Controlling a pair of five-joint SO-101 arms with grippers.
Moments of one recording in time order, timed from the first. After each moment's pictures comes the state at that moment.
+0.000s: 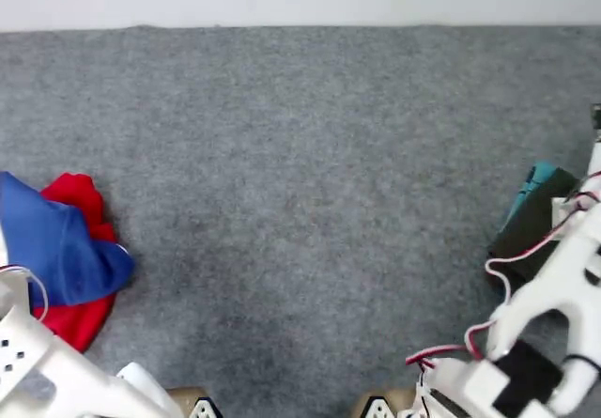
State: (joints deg) left arm -56.5 -46.7 23.3 99.4 -33.6; right arm 38.5 -6.2 15.2 59.7 34.8
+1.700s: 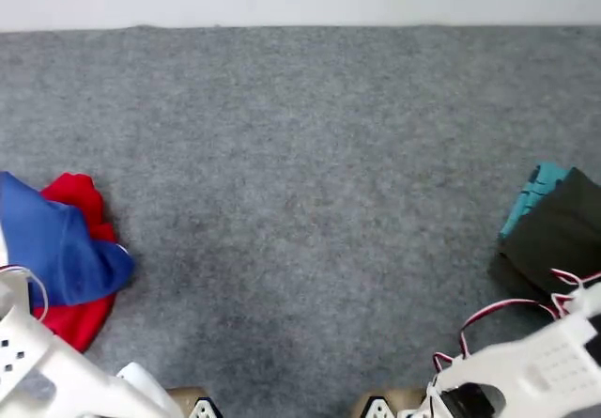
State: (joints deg) left arm -56.5 -46.7 23.3 99.4 -33.6; right arm 56.8 19.9 15.1 17.7 51.9
